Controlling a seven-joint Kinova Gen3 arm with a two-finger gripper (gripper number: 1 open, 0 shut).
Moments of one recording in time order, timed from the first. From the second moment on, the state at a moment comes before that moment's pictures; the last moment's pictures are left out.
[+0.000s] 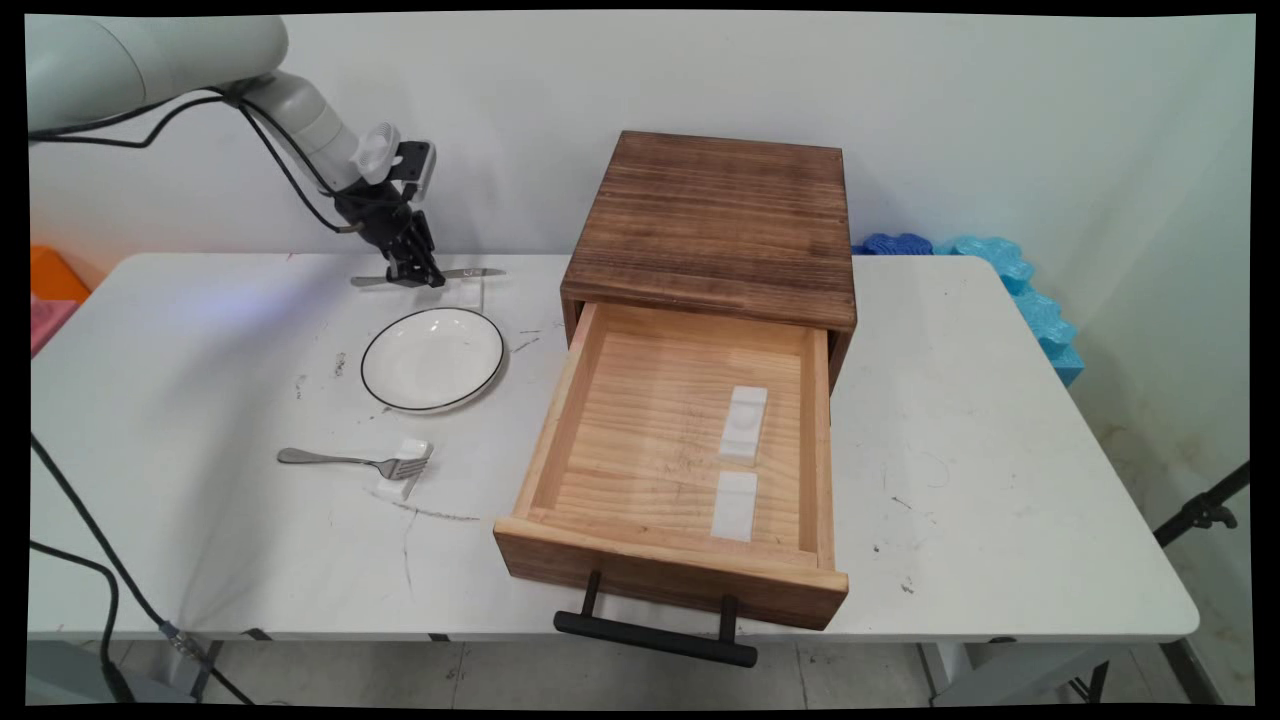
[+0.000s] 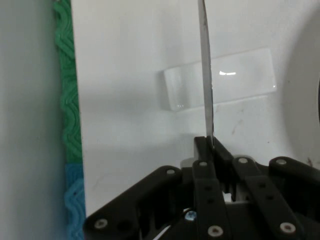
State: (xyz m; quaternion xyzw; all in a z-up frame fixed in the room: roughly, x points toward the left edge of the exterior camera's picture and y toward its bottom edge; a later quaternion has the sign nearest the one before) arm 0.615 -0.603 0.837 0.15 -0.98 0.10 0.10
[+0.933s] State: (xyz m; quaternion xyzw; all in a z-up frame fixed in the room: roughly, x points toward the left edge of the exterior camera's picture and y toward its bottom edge) arm 0.586 -0.562 0.900 0.17 -0.97 0.15 0.10
